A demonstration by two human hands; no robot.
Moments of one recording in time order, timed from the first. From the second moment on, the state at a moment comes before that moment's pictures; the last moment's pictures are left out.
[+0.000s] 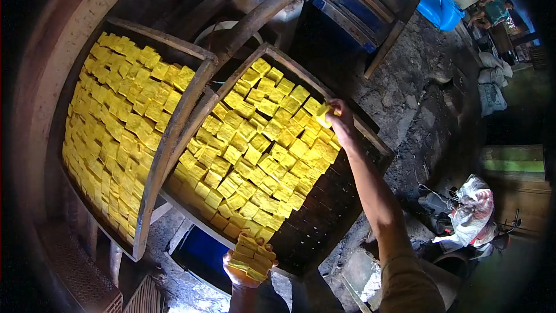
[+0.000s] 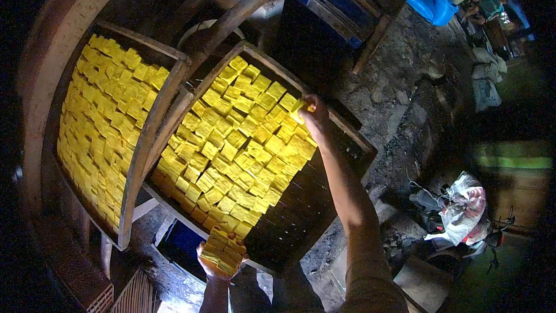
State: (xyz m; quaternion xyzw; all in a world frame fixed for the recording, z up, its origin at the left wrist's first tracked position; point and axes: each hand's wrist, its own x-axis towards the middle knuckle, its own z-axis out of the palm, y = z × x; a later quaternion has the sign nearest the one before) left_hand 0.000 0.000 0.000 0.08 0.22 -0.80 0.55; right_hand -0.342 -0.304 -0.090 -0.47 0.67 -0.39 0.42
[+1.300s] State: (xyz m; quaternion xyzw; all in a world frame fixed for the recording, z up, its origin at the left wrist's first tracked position) left_hand -0.048 -0.072 -0.033 0.32 0.20 -0.86 0.34; right_hand -0.323 -0.201 -0.068 -0.63 0.68 -0.34 0.19
